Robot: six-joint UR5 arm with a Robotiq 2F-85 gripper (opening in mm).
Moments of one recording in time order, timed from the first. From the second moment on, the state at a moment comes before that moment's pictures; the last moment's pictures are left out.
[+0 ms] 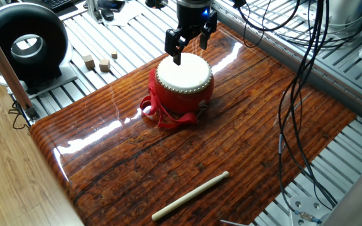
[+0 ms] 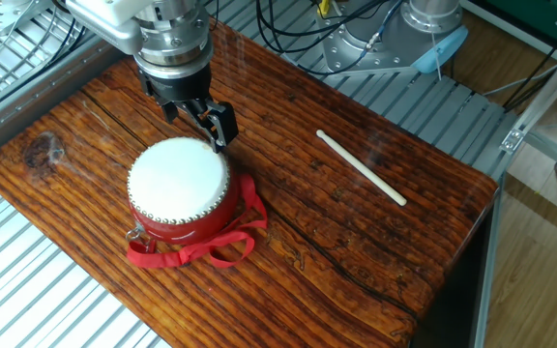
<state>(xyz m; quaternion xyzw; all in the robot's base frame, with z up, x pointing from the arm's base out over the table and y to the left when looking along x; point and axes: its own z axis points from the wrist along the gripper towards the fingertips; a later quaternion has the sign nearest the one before) 0.544 0.002 0.190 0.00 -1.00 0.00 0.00</state>
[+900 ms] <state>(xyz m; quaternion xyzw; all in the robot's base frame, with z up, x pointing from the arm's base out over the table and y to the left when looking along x) 0.531 -0.005 0.190 0.08 -1.00 0.02 0.03</state>
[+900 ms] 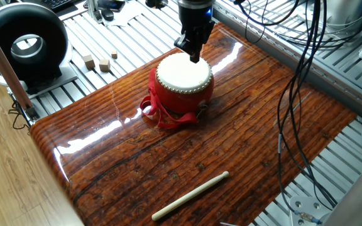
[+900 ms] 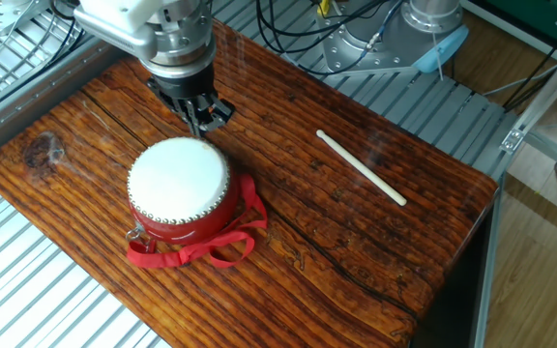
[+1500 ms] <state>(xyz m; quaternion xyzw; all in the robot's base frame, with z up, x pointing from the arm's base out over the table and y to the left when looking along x) 0.527 -0.010 0.191 0.08 -1.00 0.03 0.03</state>
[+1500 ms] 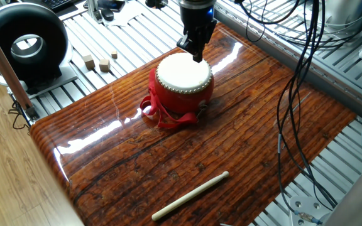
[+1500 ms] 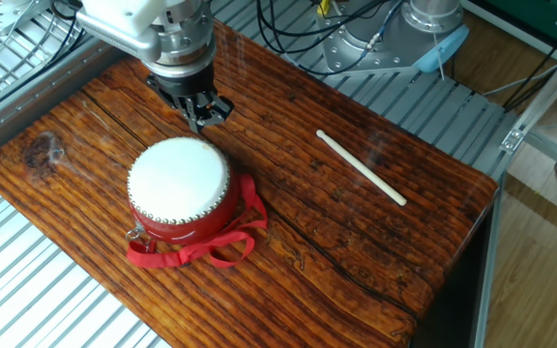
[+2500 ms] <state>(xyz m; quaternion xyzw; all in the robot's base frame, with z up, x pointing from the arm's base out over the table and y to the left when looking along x) 0.529 -0.001 0.194 0.08 -1.00 0.01 0.03</state>
